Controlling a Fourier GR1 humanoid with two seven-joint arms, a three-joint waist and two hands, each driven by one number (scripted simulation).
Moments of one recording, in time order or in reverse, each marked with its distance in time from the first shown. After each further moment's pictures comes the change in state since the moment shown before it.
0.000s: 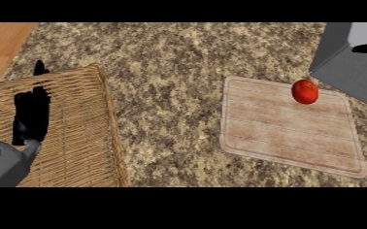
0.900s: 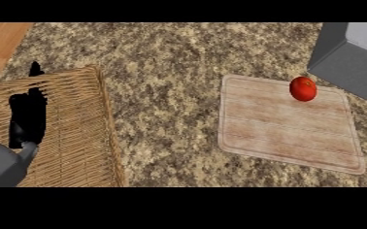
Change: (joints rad) left arm -0.006 0.034 -0.040 -0.023 0.077 0.057 -0.037; right arm 0.098 -0.266 -0.166 0.019 -0.163 0.203 0.059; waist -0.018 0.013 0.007
